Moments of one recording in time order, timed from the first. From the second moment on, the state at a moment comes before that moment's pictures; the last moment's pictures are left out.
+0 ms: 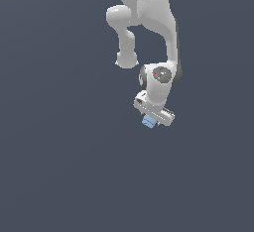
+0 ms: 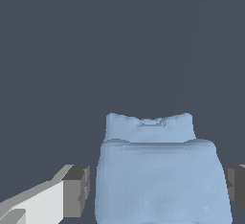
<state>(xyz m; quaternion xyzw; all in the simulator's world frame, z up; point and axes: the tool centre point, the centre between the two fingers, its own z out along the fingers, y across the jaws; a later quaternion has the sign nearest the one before) -0.060 0.122 0.040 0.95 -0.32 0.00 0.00</state>
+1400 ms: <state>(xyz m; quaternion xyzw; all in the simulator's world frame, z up) -0.051 0.102 0.071 0.95 -0.32 0.00 0.00</state>
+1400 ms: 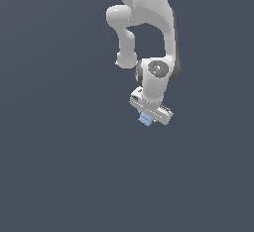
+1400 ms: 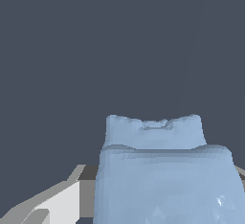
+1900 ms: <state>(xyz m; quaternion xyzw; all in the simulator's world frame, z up) -0.031 0.052 0.161 0.95 -0.32 0.00 0.00</state>
